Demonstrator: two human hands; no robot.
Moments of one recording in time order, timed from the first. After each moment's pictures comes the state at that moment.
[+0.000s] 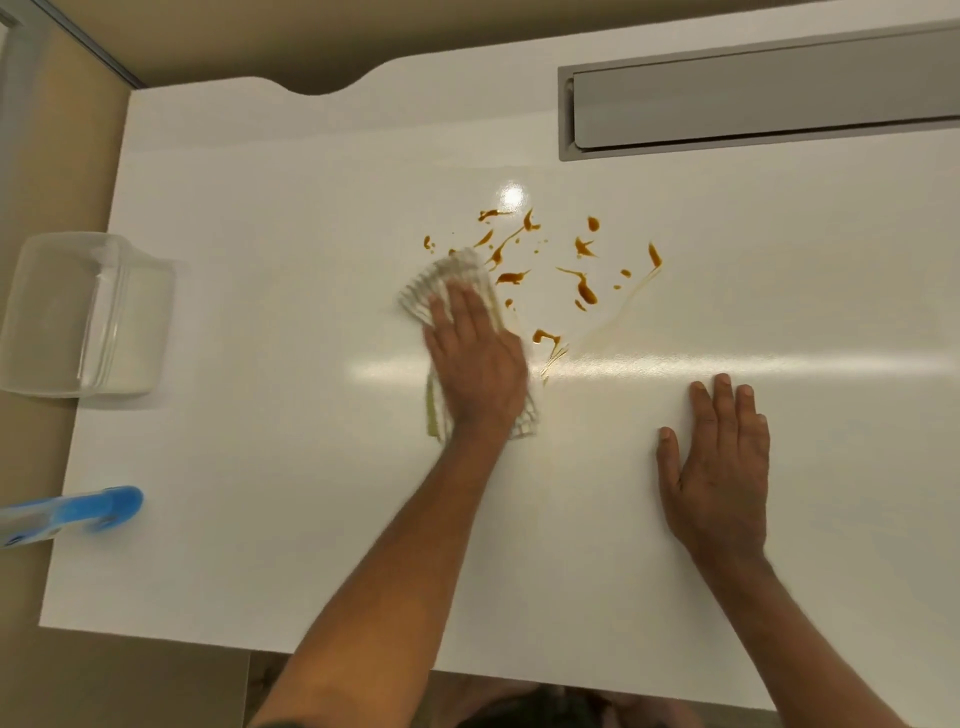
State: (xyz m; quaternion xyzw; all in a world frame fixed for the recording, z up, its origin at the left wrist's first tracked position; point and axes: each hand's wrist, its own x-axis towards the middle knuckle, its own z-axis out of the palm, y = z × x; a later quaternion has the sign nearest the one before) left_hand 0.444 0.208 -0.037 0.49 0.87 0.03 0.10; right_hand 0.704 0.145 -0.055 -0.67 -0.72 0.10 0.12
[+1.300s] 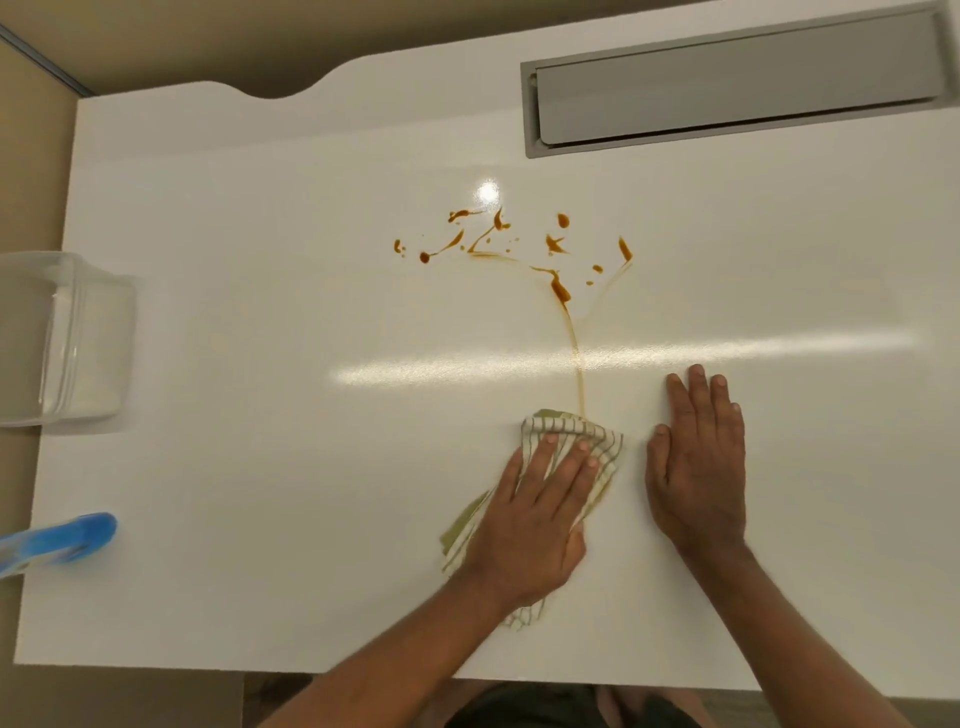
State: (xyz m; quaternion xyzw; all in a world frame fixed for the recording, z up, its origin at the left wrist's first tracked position) left_hand 0.503 0.050 -0.047 0.81 0.57 0.00 0.12; right_hand 0.708 0.144 -0.057 -0.66 -0.72 0.14 0.13
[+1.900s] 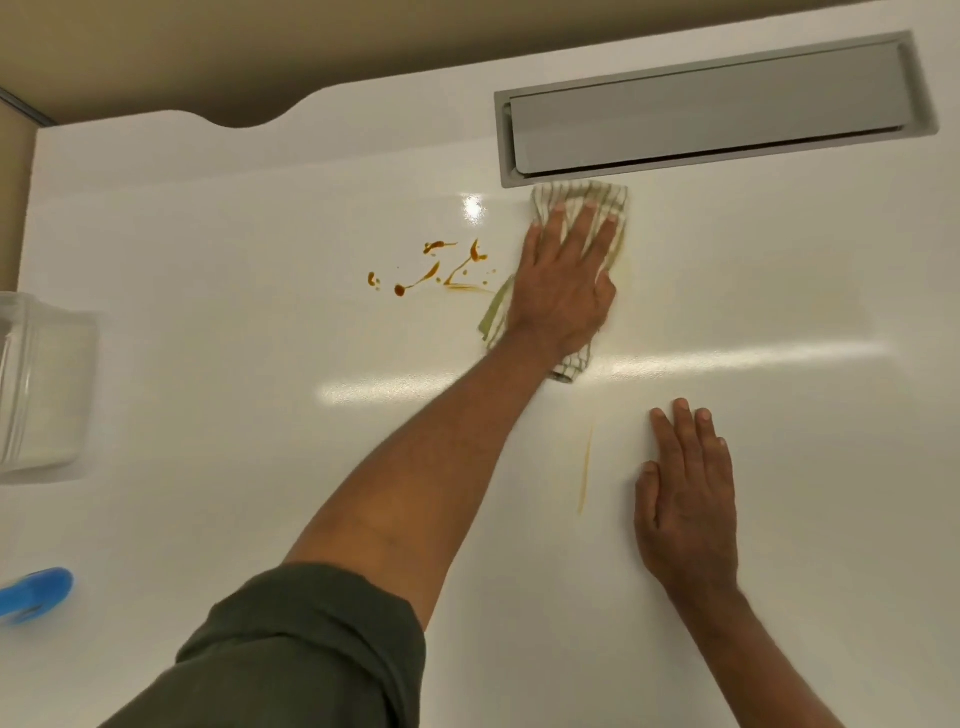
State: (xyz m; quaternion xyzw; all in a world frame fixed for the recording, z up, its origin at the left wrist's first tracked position) left_hand 0.516 0.354 -0.034 0.75 0.65 0.01 0.10; right_hand 0.710 0.143 -0.057 -0.66 -0.72 0.14 0.14
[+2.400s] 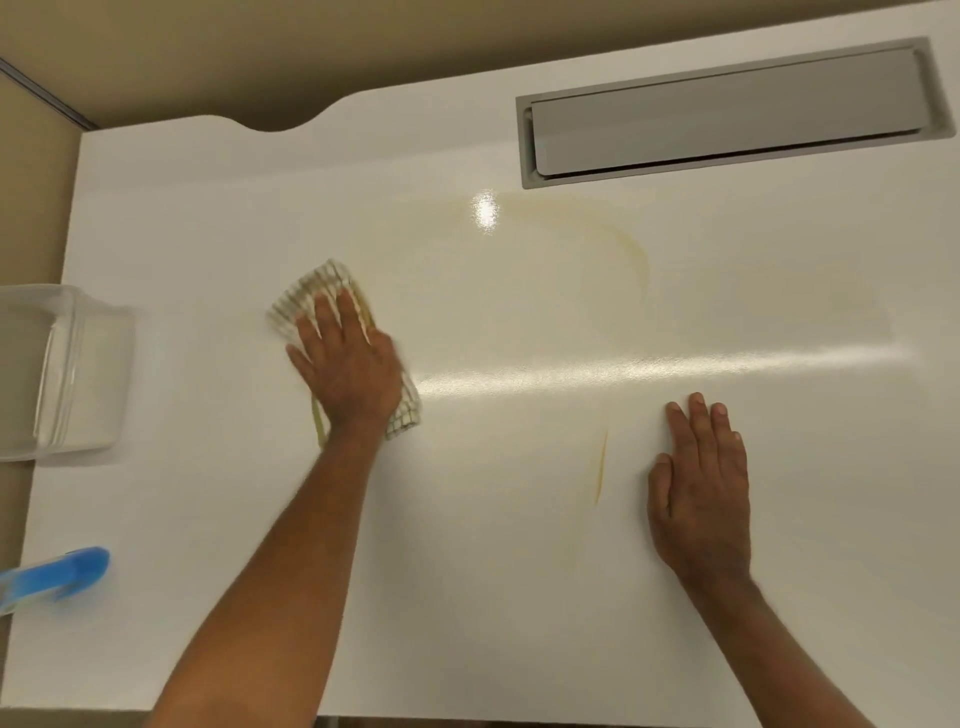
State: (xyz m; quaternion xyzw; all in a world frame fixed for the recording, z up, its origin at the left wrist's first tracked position) left_hand 0.324 0.221 -0.037 0.43 0.90 0.02 0.07; right_hand 0.707 0.144 -0.058 -0.67 -0.72 0.12 0.14
